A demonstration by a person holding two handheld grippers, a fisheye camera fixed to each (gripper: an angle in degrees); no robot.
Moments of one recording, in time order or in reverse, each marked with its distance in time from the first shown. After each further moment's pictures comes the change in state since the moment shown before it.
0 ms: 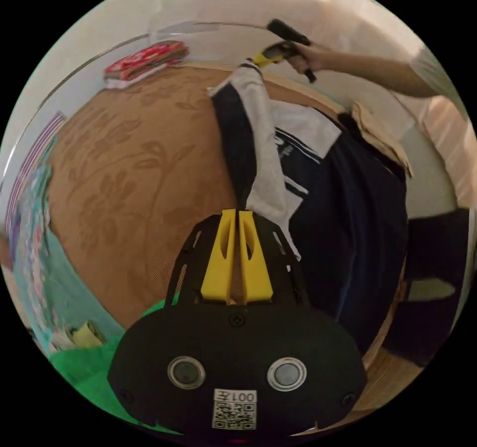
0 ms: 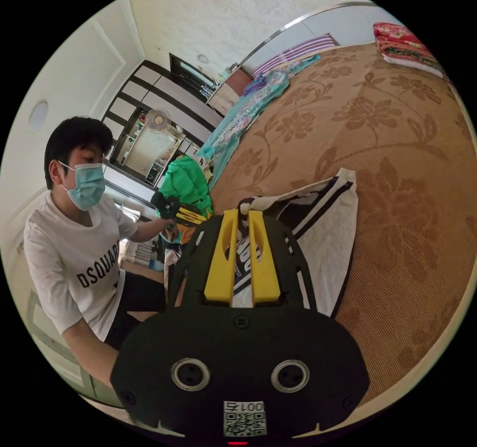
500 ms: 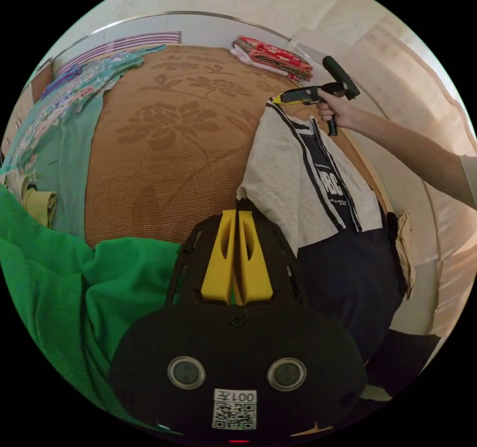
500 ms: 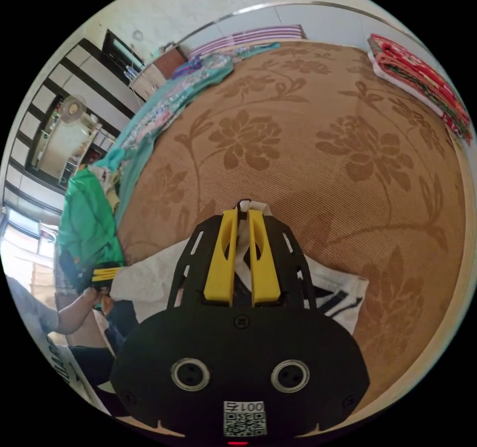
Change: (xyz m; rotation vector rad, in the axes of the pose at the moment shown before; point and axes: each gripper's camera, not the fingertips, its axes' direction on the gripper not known) left arm -0.031 0.080 0.022 0.137 -0.041 -0.651; right arm -0.014 -0.147 0.204 -0.150 0.522 0.083
